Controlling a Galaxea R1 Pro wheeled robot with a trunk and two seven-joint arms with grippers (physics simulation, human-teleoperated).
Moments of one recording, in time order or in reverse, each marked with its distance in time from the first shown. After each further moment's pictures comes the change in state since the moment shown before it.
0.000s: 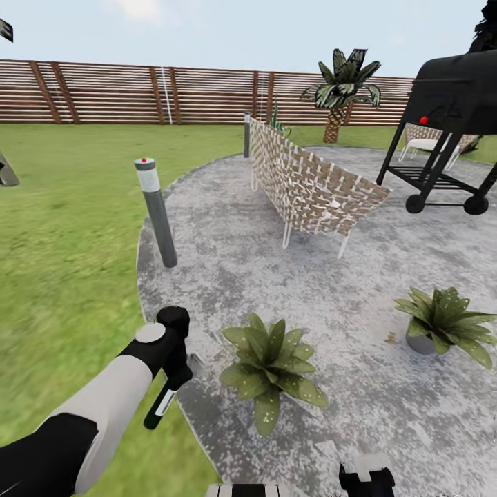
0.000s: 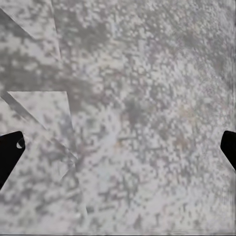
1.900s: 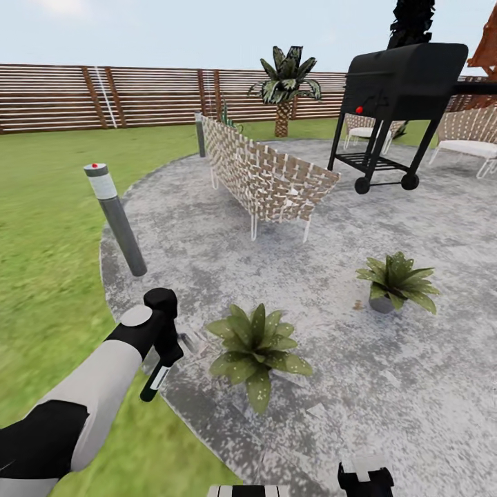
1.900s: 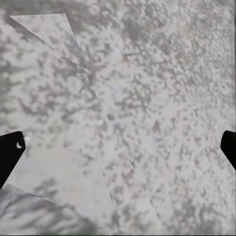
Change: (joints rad) left arm -0.062 0.046 0.055 -0.052 -0.006 -0.088 -0.001; right arm 0.000 0.005 -0.001 -0.002 -0.003 0.000 0.000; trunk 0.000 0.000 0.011
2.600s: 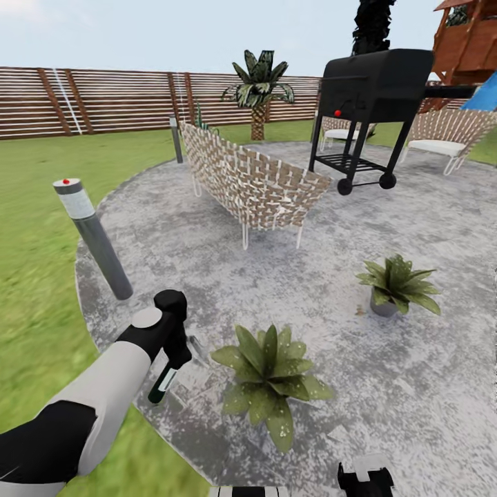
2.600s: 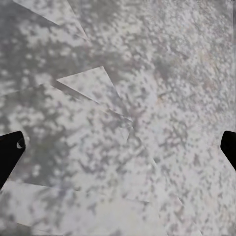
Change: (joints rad) left arm 0.005 -0.040 -0.029 0.007 0.000 0.001 0.000; right arm 0.000 0.001 -0.001 0.000 0.000 0.000 -0.001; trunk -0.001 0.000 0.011
